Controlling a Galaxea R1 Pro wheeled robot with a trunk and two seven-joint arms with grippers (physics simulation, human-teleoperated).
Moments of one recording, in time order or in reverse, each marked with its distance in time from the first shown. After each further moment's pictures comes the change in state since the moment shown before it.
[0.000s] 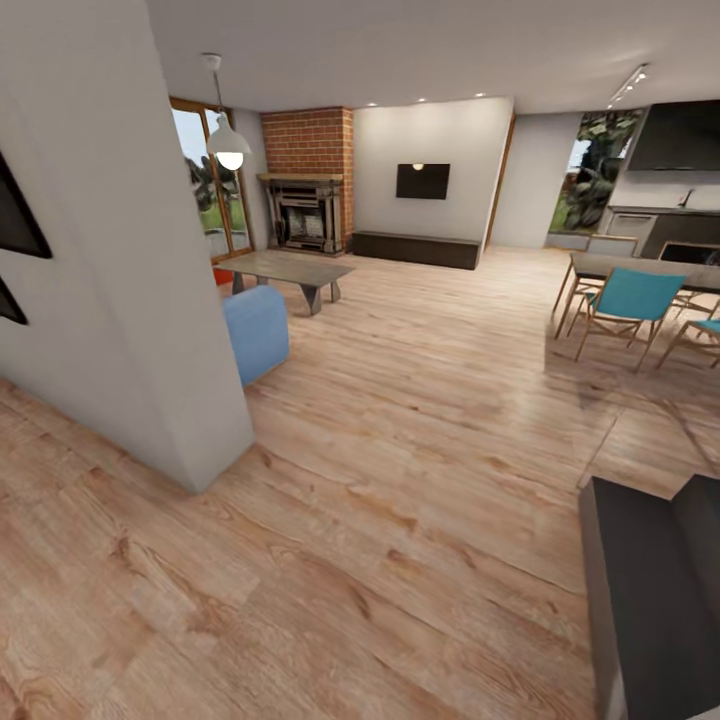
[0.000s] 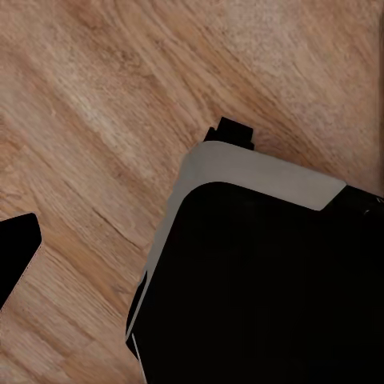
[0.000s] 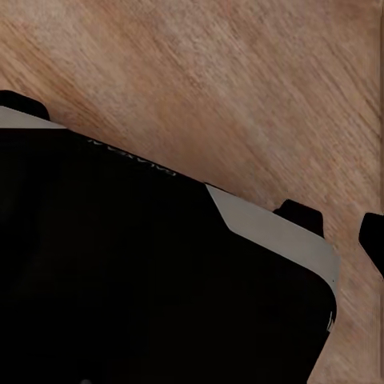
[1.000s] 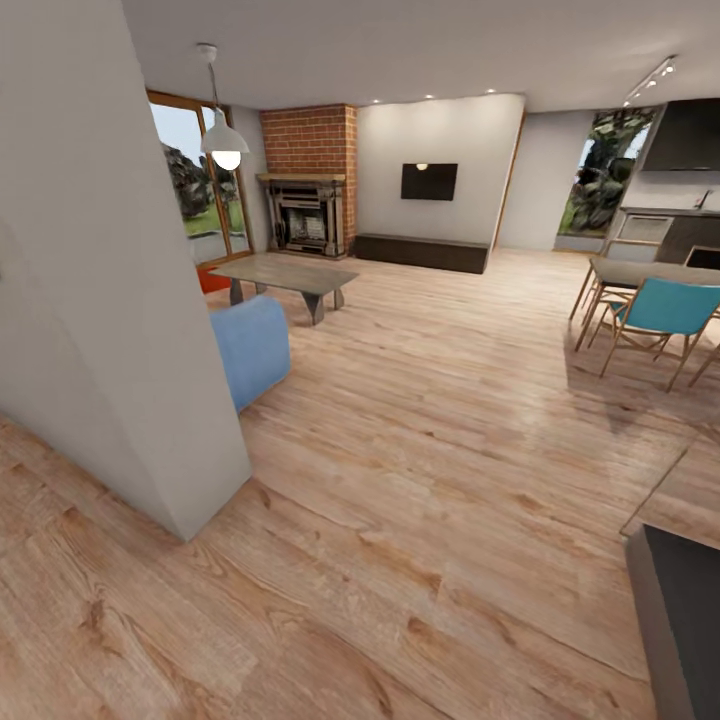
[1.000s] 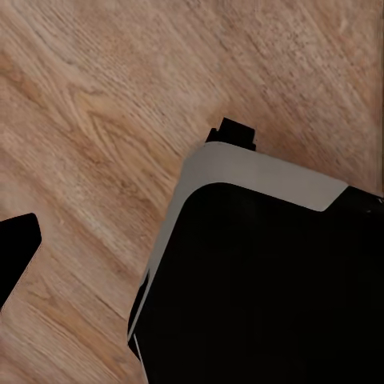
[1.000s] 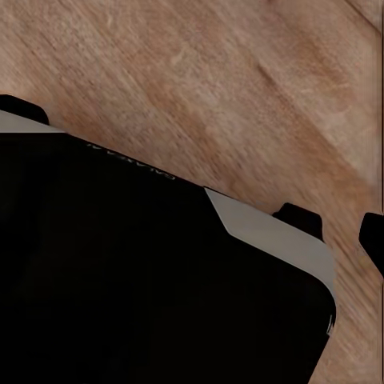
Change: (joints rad) left arm 0.000 0.003 0.000 0.000 0.000 0.000 0.000; right arm 0.000 0.002 0.001 -0.003 -0.004 -0.004 -0.004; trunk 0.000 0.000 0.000
